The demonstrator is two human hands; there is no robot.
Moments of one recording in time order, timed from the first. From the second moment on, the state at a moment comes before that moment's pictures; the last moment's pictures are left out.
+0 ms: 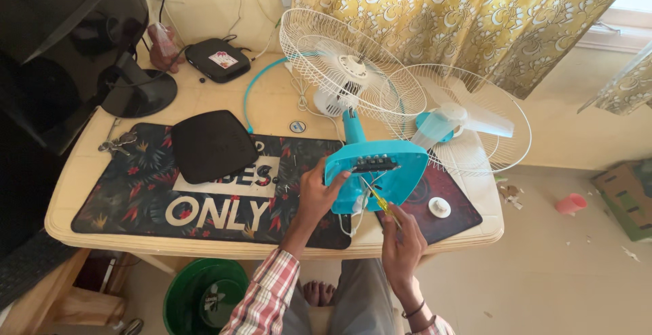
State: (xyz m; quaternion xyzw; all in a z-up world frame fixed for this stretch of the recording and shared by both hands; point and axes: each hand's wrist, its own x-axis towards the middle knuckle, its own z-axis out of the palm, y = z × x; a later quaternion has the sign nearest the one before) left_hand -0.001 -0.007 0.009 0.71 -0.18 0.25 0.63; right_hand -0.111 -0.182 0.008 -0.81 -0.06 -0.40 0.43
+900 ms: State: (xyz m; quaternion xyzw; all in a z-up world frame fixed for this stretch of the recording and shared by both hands) left_hand 0.012 0.003 -0.005 0.71 -0.15 0.24 0.65; right_hand -0.094 -0.279 -0.071 -0.62 0.13 -0.31 0.71
